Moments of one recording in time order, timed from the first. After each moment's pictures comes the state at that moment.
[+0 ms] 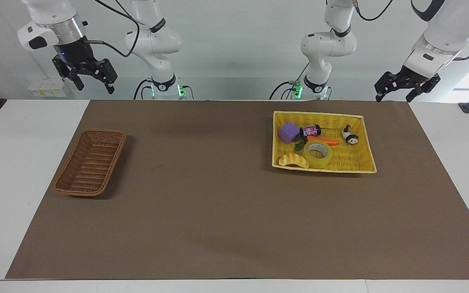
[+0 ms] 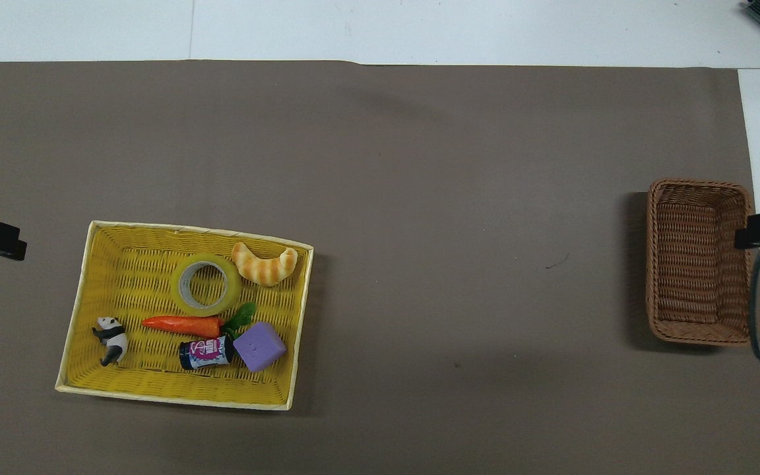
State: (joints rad) left arm -0.02 -0.04 0.00 -1.55 0.02 1.42 0.06; right arm 0.06 -0.11 -0.11 -1.59 -0.02 1.50 0.12
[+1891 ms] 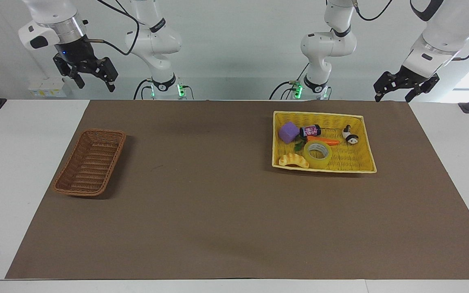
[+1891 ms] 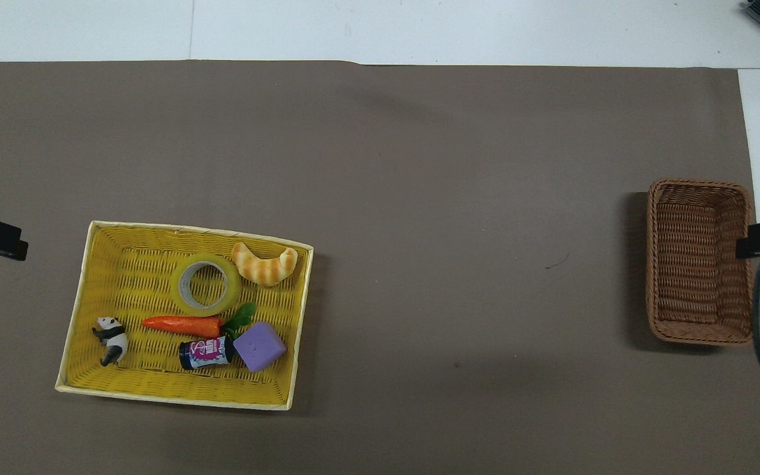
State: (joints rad) left arm -0.02 -0.04 0.00 -1.55 0.02 1.42 0.06; right arm 0.06 -0.12 -0.11 -1.59 -0.02 1.47 0.11
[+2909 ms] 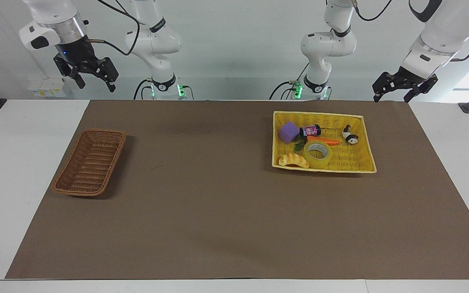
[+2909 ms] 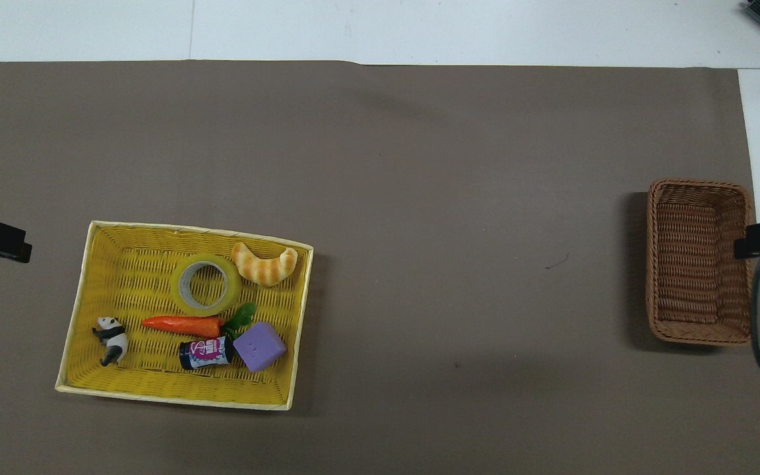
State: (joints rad) left arm -0.02 -0.04 0.00 -1.56 0.02 1.42 0.06; right arm 0.06 -0.12 -0.11 -1.60 -0.02 1.47 0.11
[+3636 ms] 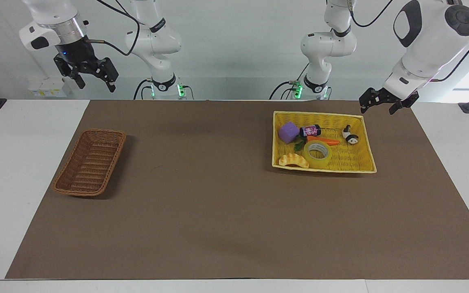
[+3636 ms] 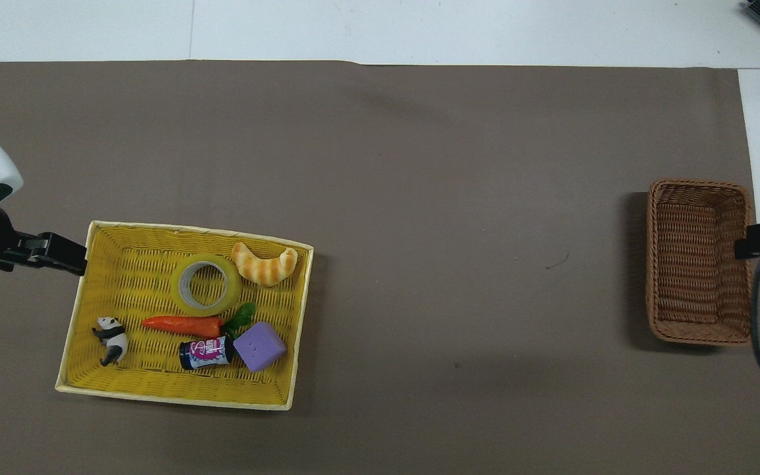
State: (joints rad) left arm -0.04 -0.05 -0.01 -1.77 0.01 1.57 0.06; right arm 0.06 -0.12 -0.11 -1.60 -0.02 1.47 0.11
